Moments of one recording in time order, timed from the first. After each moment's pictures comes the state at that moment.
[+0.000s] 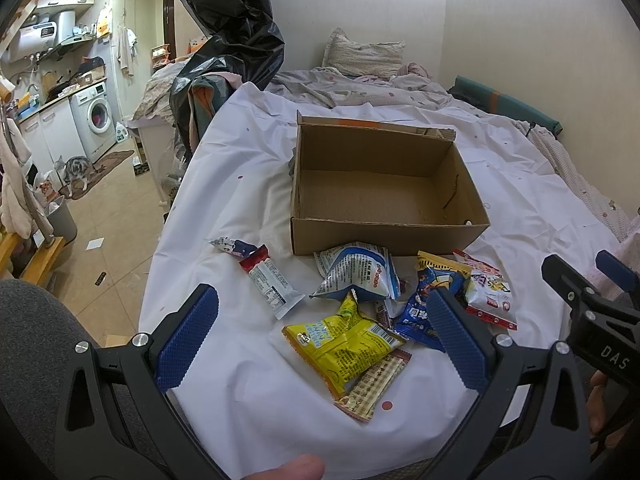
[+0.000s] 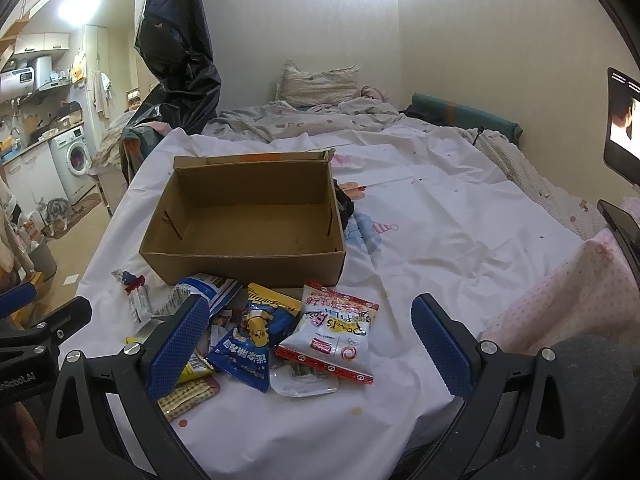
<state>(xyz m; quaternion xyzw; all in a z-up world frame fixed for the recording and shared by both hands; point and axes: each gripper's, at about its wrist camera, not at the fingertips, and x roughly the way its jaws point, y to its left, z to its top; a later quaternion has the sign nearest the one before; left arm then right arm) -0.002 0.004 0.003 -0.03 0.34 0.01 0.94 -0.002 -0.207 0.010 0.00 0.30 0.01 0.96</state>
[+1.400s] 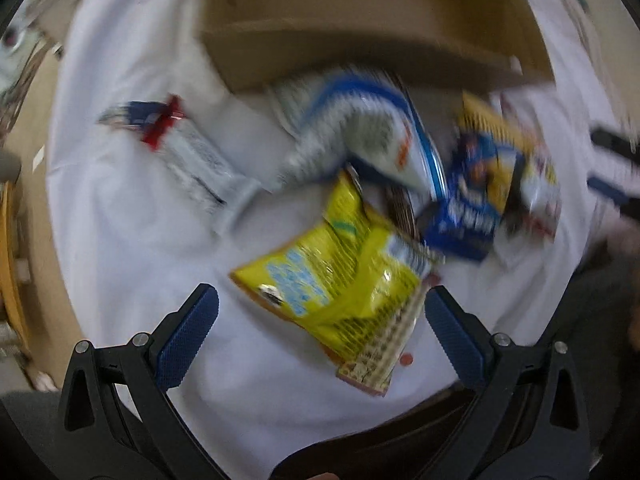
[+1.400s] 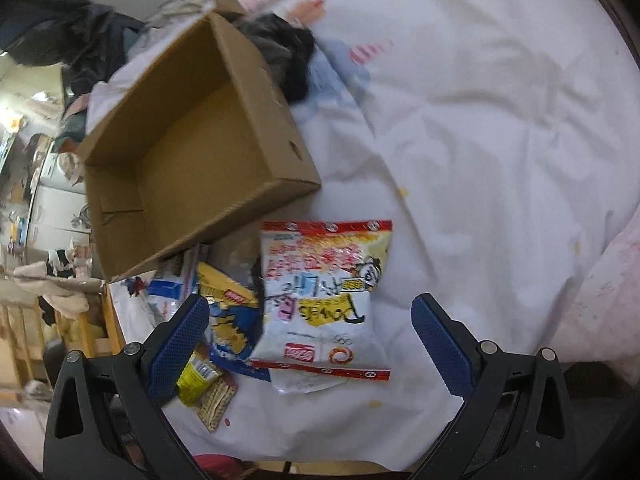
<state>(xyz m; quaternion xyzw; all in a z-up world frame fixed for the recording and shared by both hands) 0.116 -0.005 -0.112 0.01 0.68 -0.08 0.73 0.163 -0.308 -0.079 0.24 0.61 0.06 0.75</state>
